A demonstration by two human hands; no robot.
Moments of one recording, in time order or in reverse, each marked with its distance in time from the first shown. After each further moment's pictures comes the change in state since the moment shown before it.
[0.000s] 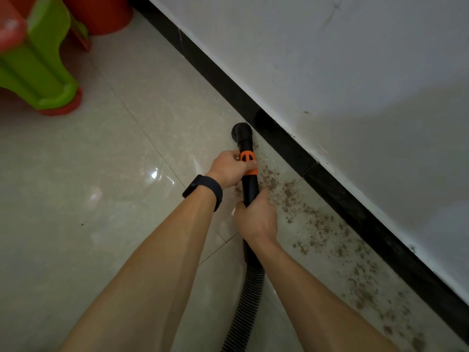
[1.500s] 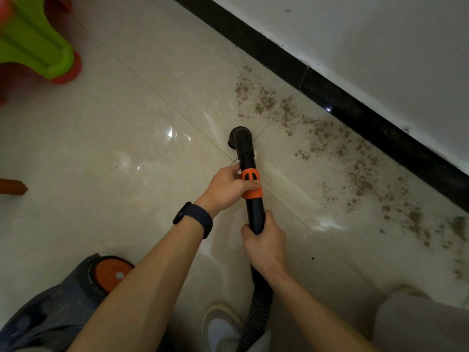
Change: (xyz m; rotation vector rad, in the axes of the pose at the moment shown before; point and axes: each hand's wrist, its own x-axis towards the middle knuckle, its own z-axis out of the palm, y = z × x) left_hand -0.186 -0.088 0.039 0.093 -0.199 -0.136; right_hand -0.210 0.125 0.020 0.396 -0.133 0.166
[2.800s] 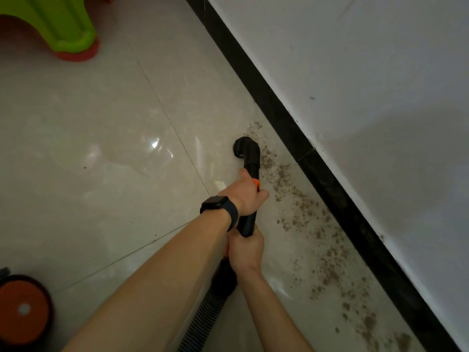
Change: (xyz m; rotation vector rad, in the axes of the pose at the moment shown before) left_hand 0.109 0.055 0.007 0.295 0.076 0.001; right_hand 0.106 -0.061 -0.005 0.178 -0.003 0.068
